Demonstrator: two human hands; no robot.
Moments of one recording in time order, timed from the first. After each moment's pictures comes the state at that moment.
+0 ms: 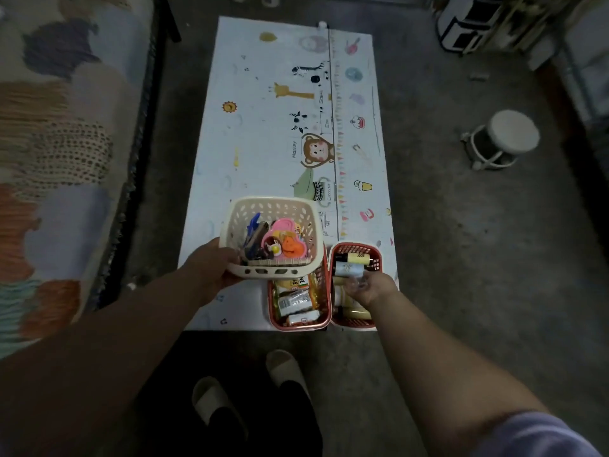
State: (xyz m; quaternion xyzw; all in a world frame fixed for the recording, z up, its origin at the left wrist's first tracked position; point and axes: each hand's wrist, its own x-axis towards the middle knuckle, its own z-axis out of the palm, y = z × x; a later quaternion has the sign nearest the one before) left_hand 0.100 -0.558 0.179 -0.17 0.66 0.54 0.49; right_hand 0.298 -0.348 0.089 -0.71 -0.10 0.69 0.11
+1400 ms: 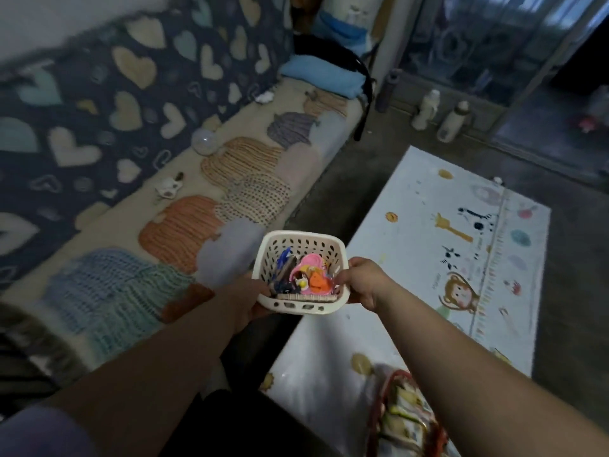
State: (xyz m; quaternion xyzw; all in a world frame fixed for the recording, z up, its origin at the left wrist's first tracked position) left_hand -0.045 -0.731 0.237 -0.28 0.62 0.65 0.33; right_hand -0.042 -0.519 0.244 -0.31 -0.67 0.62 -0.25
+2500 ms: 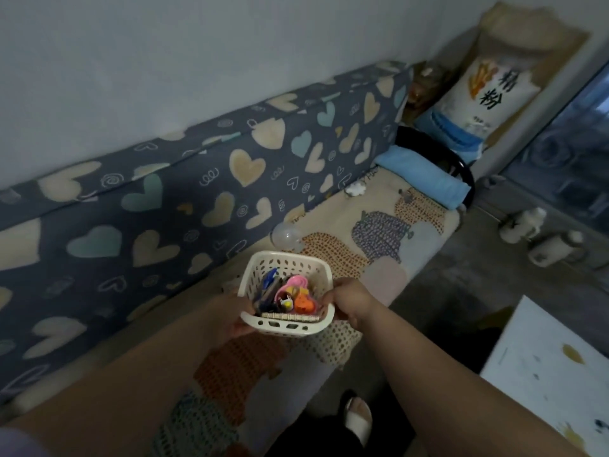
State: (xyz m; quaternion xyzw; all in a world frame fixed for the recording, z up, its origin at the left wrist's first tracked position) left_hand -0.432 -0.977 0.292 -0.37 0.56 0.69 0.26; right_hand -0.489 -0.772 0.276 -0.20 -0.75 0.56 -0.30
